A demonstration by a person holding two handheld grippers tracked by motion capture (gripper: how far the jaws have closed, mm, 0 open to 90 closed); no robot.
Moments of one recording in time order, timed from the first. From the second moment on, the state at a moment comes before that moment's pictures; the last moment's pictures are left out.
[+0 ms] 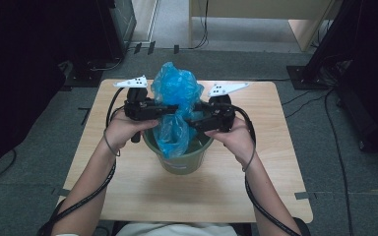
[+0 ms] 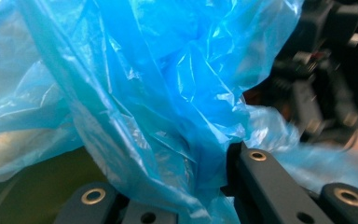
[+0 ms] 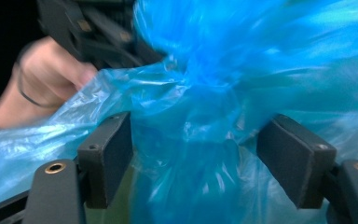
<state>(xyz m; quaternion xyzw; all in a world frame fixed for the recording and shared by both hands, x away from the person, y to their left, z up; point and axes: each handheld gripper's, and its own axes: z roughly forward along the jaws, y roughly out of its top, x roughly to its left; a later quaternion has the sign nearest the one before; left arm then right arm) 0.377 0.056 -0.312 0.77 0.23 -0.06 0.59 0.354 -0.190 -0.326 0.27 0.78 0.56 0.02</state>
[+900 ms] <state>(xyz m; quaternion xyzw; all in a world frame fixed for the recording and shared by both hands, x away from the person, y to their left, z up) 0.376 0.054 -0.314 0.79 0.22 -0.05 0.57 0.355 -0.189 -0.335 0.31 0.80 0.51 -0.01</state>
